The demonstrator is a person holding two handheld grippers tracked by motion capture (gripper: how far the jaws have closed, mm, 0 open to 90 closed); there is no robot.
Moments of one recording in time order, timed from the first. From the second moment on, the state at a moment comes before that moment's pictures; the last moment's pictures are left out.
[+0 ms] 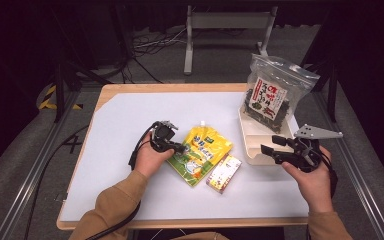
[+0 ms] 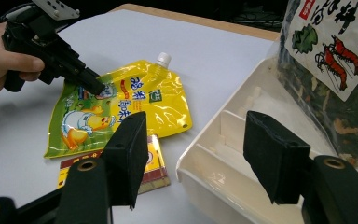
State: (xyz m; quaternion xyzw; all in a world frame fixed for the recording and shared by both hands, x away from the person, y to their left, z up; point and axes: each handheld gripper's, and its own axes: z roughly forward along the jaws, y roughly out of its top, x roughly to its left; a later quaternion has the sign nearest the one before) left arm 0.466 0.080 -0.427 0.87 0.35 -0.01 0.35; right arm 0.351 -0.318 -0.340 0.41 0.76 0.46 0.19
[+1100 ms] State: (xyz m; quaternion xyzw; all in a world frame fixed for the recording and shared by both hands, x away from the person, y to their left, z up) left arm 0.423 0.106 -0.358 0.85 0.28 0.06 0.44; right arm 0.352 -0.308 -0.335 0.39 0.77 0.47 0.19
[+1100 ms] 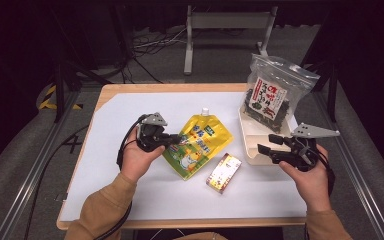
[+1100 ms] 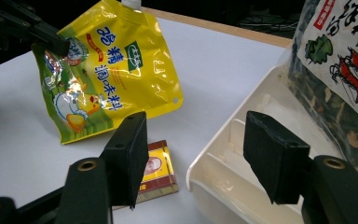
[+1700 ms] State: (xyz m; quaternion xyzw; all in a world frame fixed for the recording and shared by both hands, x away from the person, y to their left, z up) left arm 0.396 0.114 -0.335 0.82 0.24 0.08 0.51; right arm 0.356 -0.284 -0.332 0.36 0.78 0.48 0.15
